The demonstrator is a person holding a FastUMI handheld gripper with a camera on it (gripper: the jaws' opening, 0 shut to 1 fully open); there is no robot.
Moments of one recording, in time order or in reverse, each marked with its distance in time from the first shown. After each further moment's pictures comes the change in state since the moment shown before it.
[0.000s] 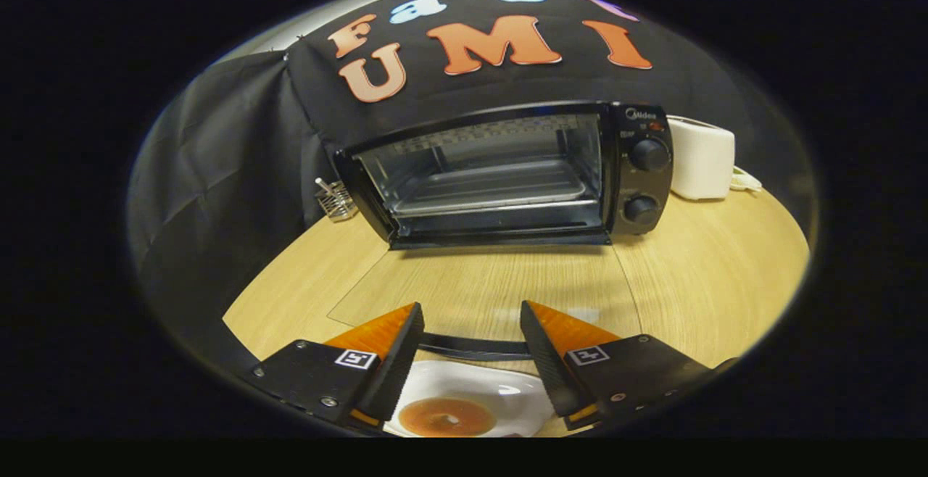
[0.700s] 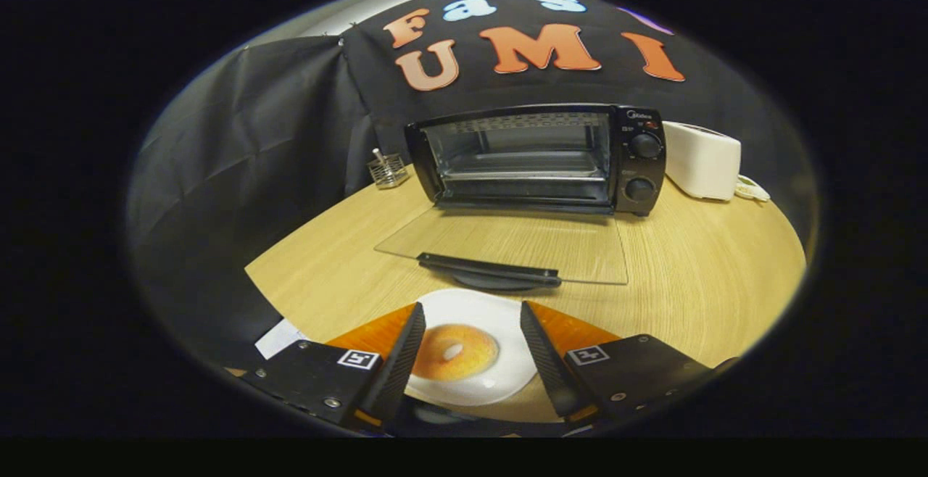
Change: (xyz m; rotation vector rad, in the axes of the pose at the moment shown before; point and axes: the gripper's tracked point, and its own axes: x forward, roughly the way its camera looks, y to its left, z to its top) arm -0.084 0.010 -0.060 -0.171 0.008 0.127
